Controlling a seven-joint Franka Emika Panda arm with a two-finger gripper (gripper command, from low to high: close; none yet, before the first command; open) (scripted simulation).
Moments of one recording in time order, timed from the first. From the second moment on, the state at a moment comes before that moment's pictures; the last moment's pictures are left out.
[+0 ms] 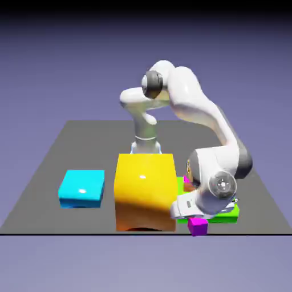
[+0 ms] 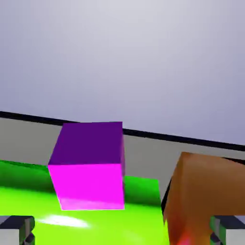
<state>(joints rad) 0.39 0.97 -0.17 -1.14 0.19 1.39 0.80</state>
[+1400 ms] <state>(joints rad) 1.12 0.51 -0.29 -1.74 -0.13 1.47 0.46</state>
